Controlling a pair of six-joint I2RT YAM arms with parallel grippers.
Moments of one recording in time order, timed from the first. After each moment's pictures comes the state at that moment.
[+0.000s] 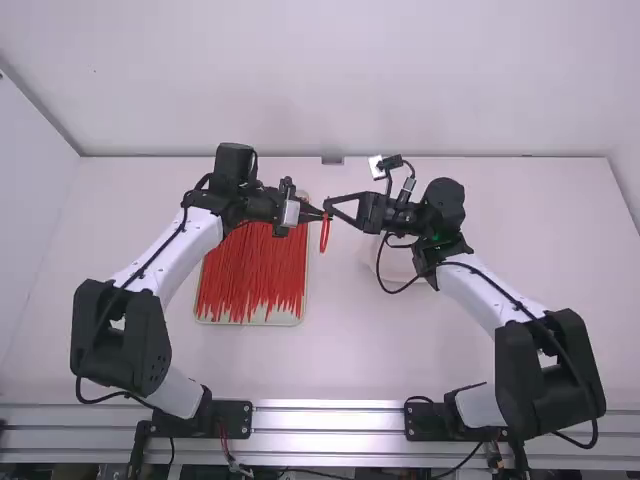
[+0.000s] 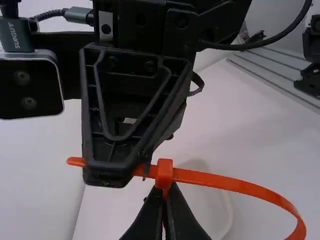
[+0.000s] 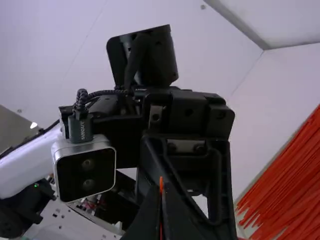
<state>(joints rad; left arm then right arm) -0.18 1.63 1.23 -0.32 1.37 1.25 0.30 1.52 0.84 0.80 -1.14 1.05</state>
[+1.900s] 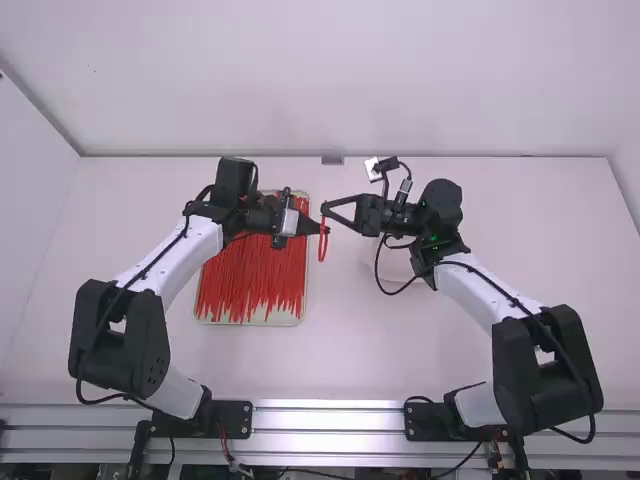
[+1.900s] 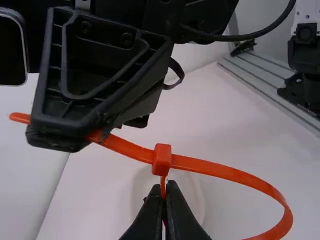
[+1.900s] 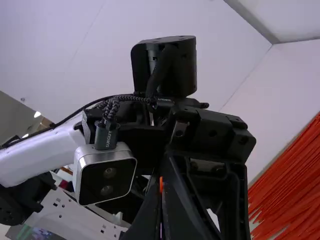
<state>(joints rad) -0.18 1.62 1.14 -0.32 1.38 1.22 0.30 1.53 0.84 0.84 -1.17 1.05</state>
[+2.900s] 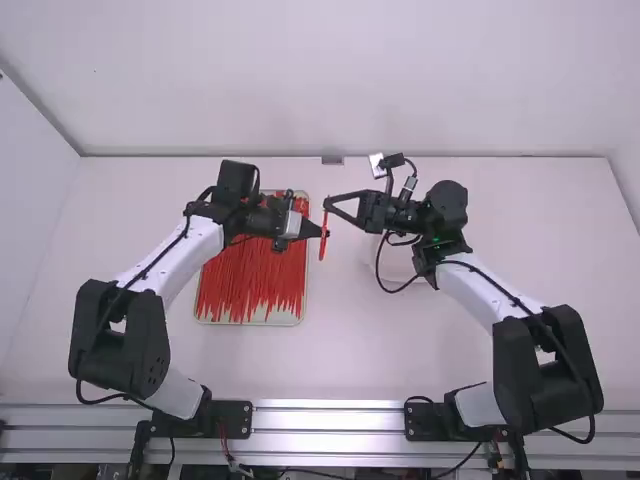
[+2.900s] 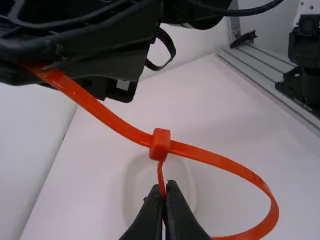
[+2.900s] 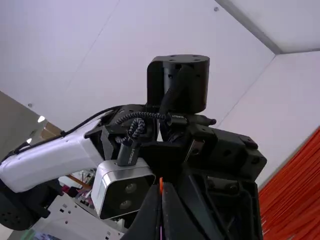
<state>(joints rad) -0.19 1.62 1.14 -0.39 1.33 1.24 0.29 1.53 0.84 0.92 -1.16 1.11</state>
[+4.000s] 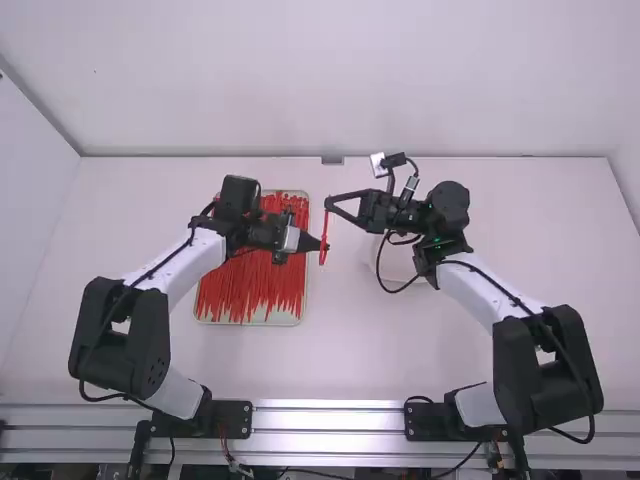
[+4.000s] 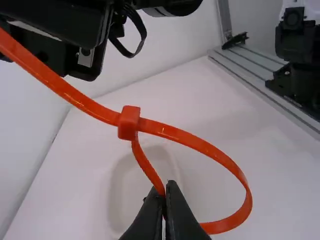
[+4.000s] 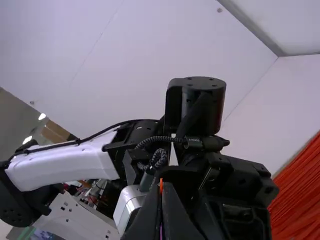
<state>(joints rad) -0.19 1.62 1.01 -0.26 1.37 1.25 0.28 1.53 0.84 0.94 -1.17 1.12</state>
